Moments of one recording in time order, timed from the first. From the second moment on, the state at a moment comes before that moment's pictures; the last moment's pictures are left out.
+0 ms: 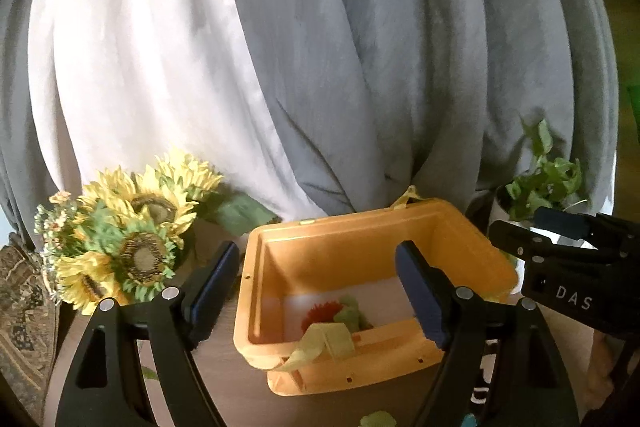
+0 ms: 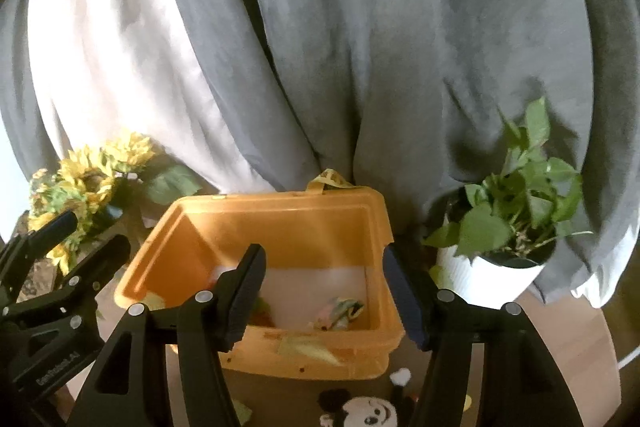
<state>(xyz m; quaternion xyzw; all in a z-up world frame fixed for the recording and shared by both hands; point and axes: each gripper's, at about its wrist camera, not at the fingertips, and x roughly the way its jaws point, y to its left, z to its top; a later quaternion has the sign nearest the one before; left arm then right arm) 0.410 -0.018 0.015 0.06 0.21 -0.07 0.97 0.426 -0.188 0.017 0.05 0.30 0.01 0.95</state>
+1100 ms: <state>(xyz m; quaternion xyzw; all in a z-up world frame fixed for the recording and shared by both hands) 0.275 -0.008 0.013 0.06 0.22 -0.09 0.97 0.272 -0.181 0.040 0.05 0.26 -0.05 0.96</state>
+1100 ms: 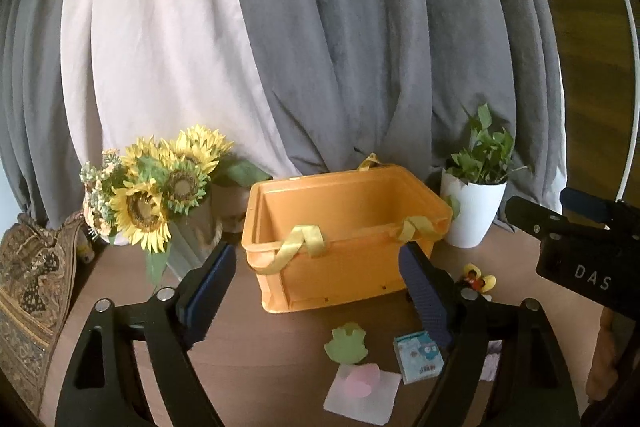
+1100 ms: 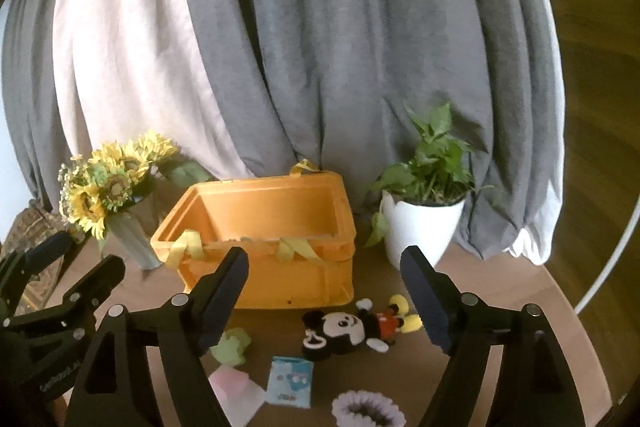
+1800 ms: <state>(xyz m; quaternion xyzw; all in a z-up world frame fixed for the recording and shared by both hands) 0.249 -0.007 -0.018 0.09 0.23 -0.10 0.96 0.221 -0.179 0.001 0.07 0.27 -0.12 0.95</state>
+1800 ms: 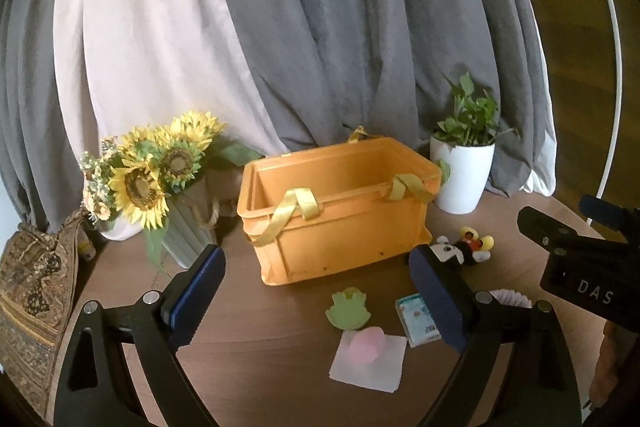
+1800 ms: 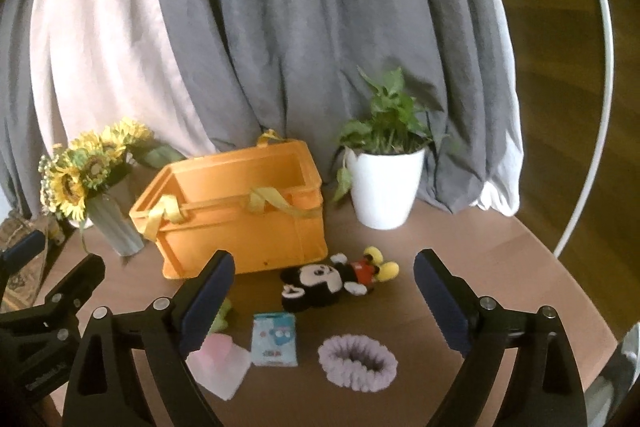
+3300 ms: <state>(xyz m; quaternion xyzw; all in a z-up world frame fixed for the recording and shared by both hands) 0.297 -0.037 -0.157 0.11 0.37 -0.14 0.91 0.239 -0.205 -0.138 0.09 0.43 -0.15 0.88</state>
